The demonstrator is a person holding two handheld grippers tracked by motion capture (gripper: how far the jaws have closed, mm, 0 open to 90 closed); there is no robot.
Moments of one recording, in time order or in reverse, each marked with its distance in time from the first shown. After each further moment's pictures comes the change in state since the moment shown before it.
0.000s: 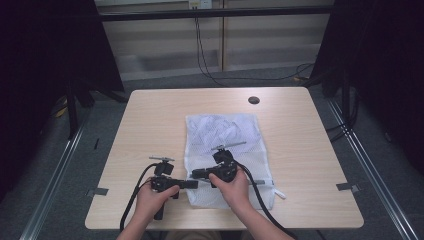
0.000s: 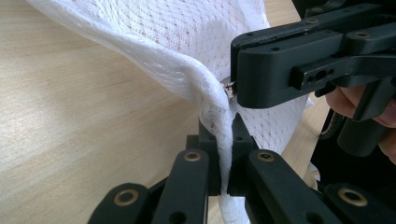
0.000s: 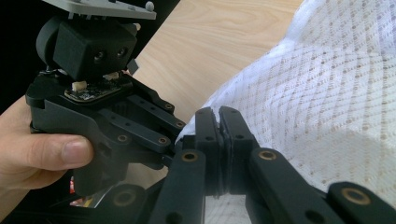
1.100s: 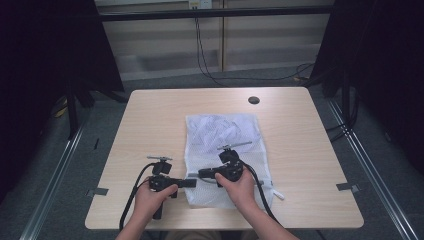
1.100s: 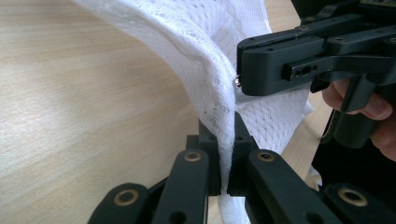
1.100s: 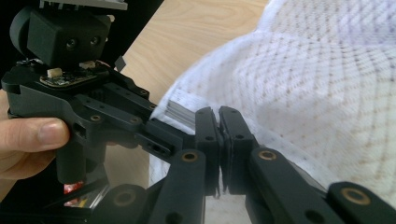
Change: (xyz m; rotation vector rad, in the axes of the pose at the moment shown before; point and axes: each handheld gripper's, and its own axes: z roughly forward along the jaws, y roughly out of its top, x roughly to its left) left arm 0.001 0.001 -0.006 -0.015 0.000 -0.020; right arm -0.014 -0.004 -0.011 0.006 -0.023 0.019
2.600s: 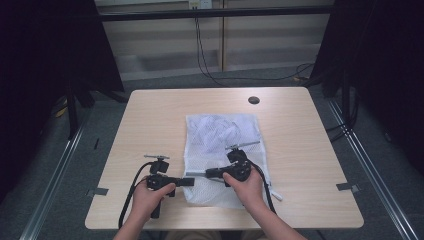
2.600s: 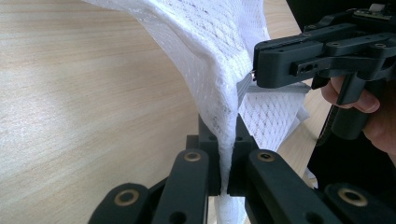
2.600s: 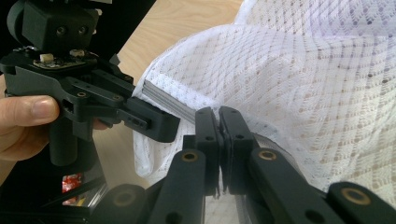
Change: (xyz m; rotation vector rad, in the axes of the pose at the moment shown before) left arm 0.003 0.002 -0.006 -0.005 -0.004 -0.007; right arm -0.010 -0.003 -0.017 0.007 -0.018 0.003
